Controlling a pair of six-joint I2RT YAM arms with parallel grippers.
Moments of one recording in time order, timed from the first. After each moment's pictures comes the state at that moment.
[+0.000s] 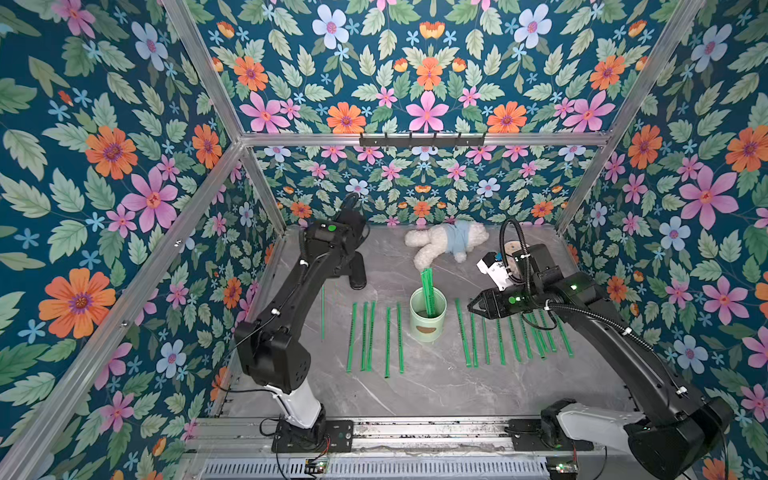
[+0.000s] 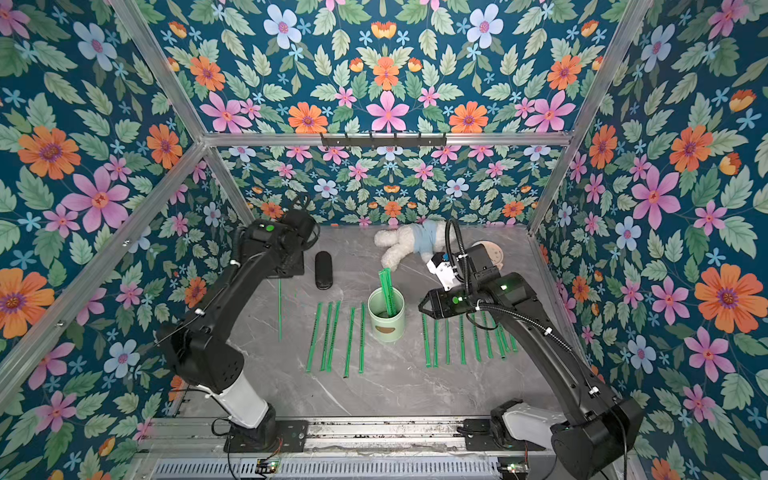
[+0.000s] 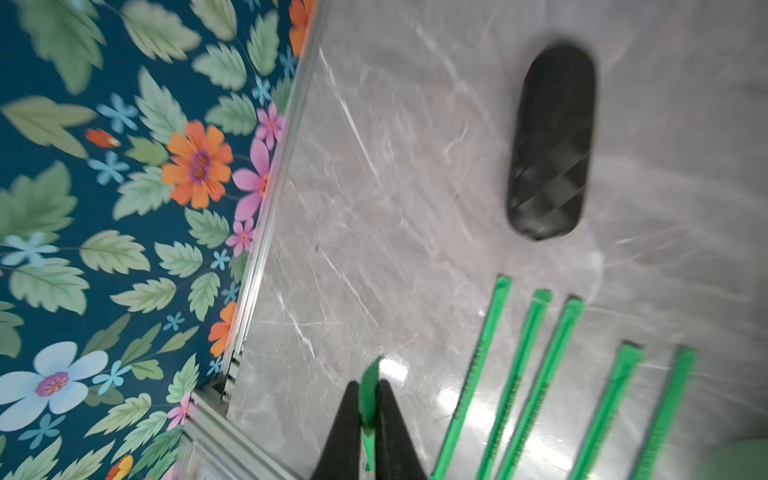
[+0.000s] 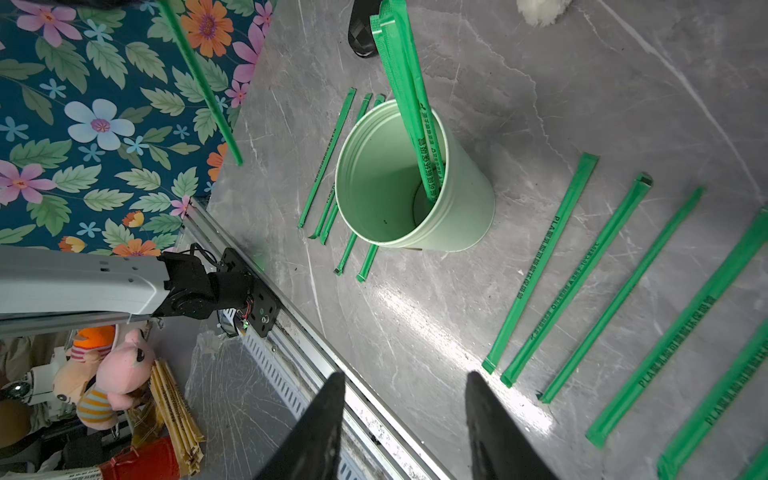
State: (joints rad) left arm -0.34 1.73 1.68 -1.41 -0.53 -0.49; right arm 0.42 1.21 1.27 -1.01 -0.49 0.19
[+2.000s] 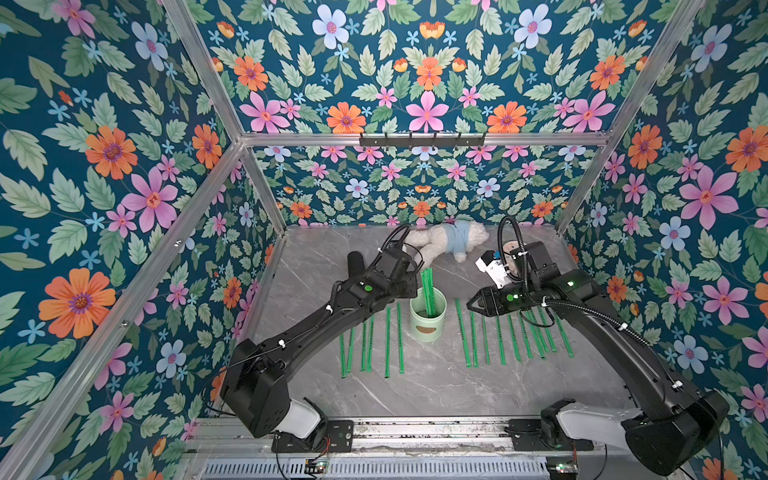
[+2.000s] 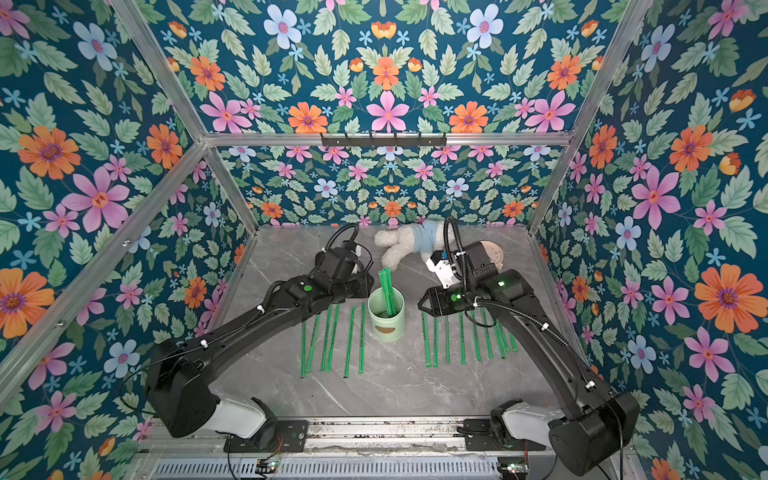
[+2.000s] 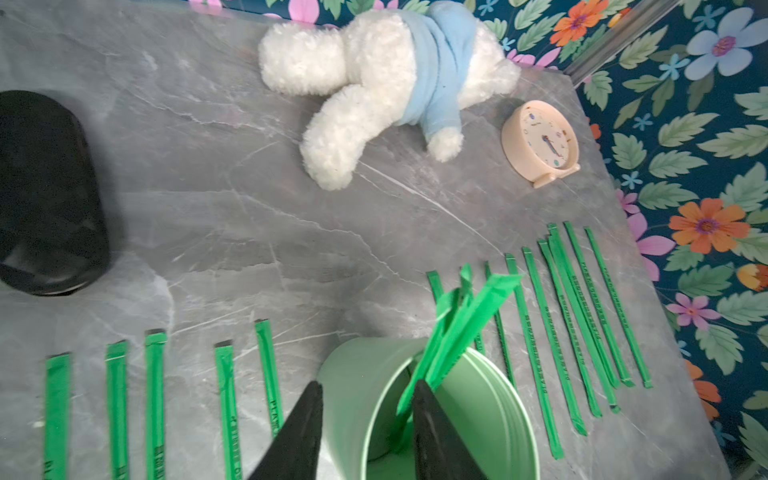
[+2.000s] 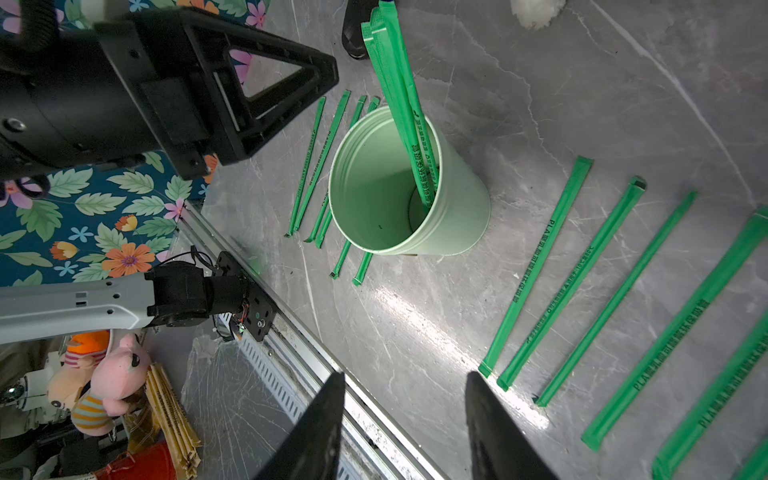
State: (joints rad) left arm -0.73 1.48 1.21 -0.43 -0.09 -0.57; right arm 0.42 1.24 1.30 -1.01 -0.48 0.19
